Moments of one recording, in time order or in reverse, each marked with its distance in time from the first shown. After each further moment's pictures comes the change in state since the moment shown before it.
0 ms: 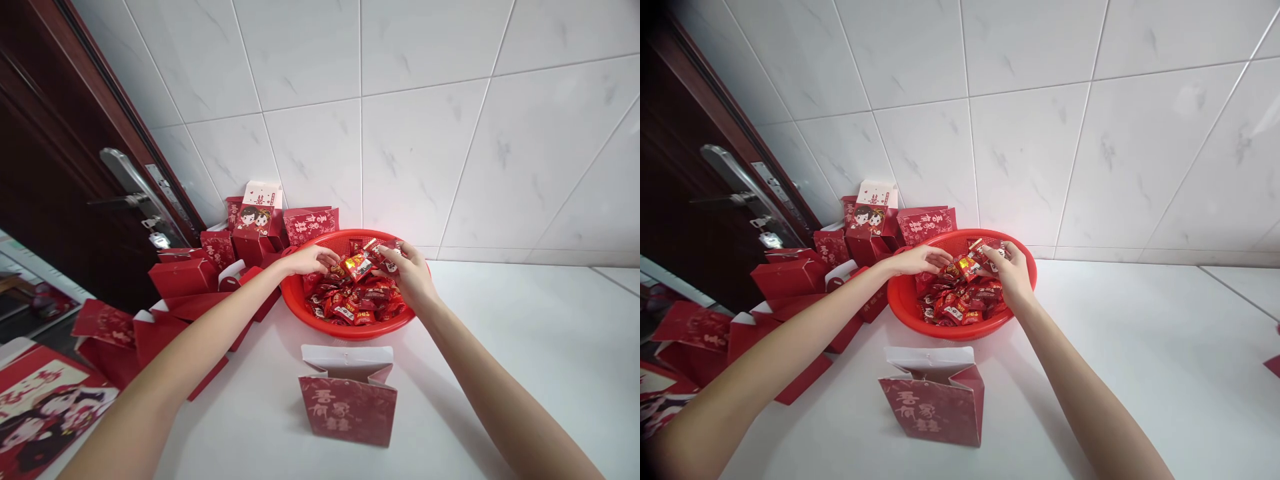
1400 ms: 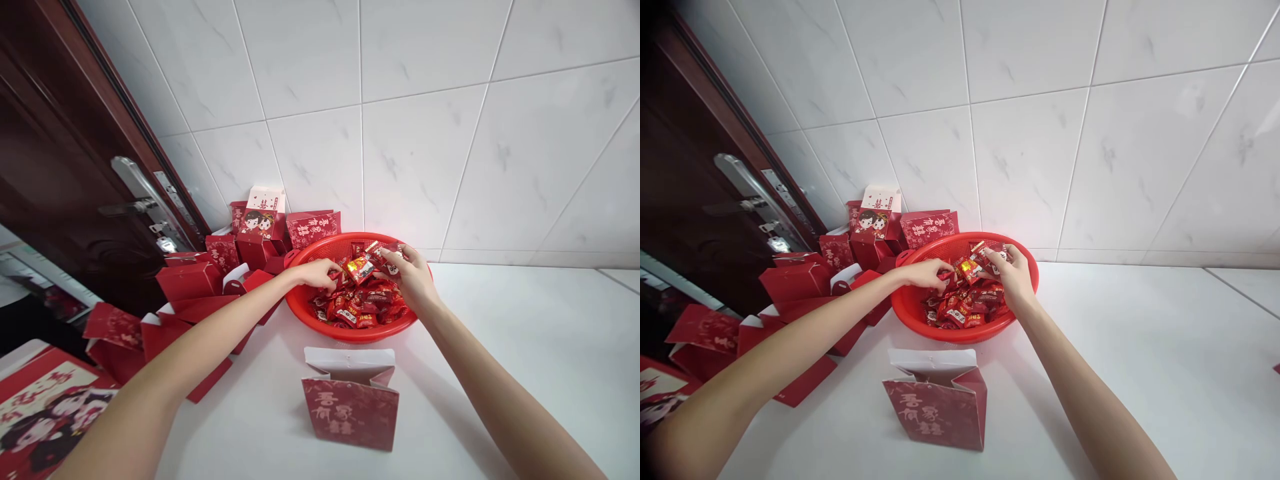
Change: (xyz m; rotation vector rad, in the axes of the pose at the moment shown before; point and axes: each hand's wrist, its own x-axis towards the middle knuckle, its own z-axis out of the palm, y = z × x) left_hand -0.008 0.025 0.025 0.380 -0.051 -0.117; right_hand -0.002 -0.002 0.002 0.008 0.016 0.013
